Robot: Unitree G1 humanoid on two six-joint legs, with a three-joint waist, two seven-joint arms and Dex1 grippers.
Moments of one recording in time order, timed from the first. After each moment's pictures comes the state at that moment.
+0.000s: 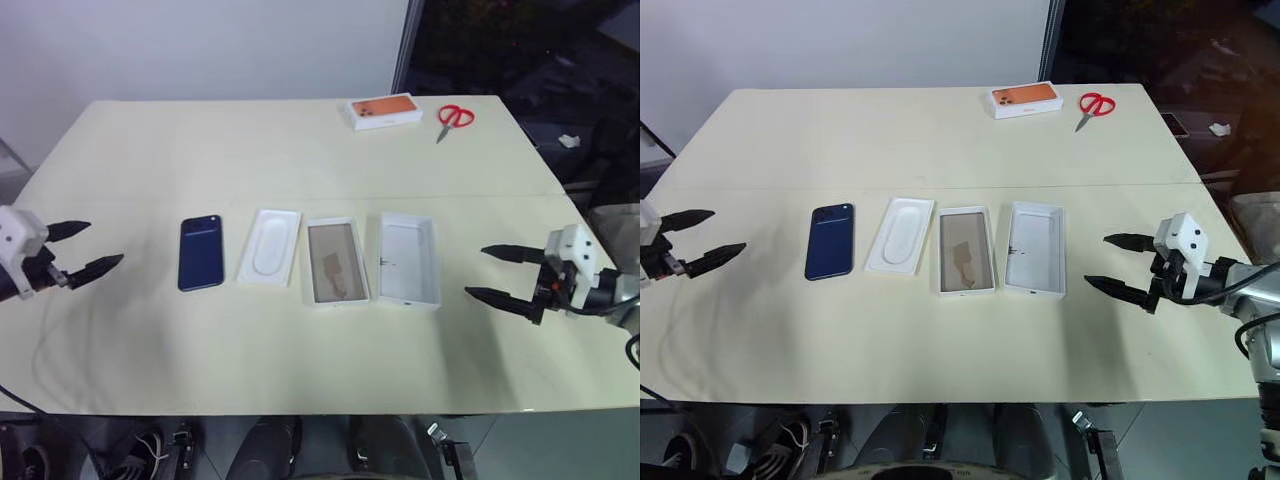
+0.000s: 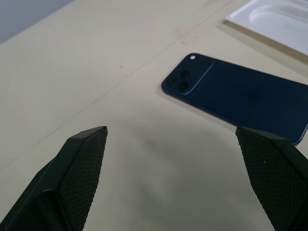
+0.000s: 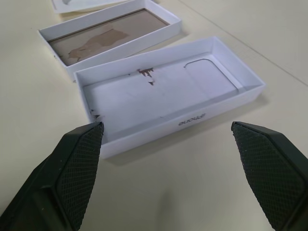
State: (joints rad) left arm -0.35 1.02 0.34 0.77 -0.36 -0.19 -1.23; right arm -0.12 -0.92 -0.30 0.06 0.46 0.23 1.22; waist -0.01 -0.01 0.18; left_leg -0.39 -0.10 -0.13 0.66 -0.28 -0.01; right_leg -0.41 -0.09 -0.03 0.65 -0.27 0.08
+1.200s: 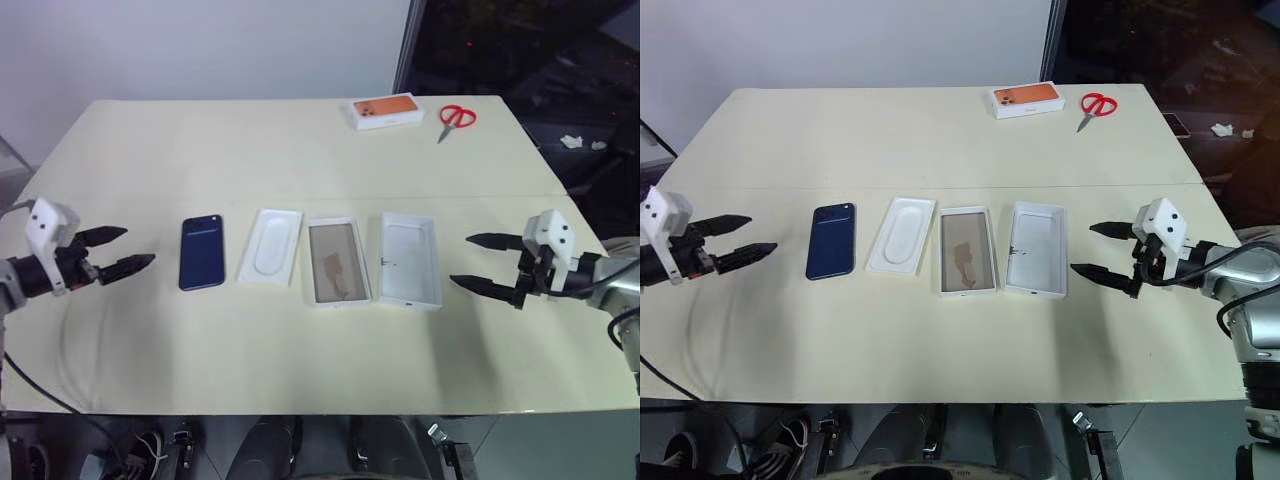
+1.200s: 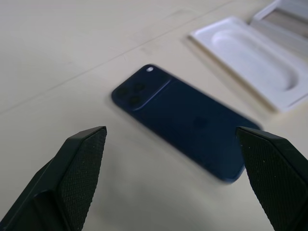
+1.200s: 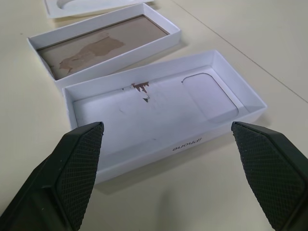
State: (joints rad) left arm -0.25 0.97 0.33 0.28 -0.47 0.39 -1.16; right arm -0.22 -0.91 -0.20 0.05 0.43 0.28 1.19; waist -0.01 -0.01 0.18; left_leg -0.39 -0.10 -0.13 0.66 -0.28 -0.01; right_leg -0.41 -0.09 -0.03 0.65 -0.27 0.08
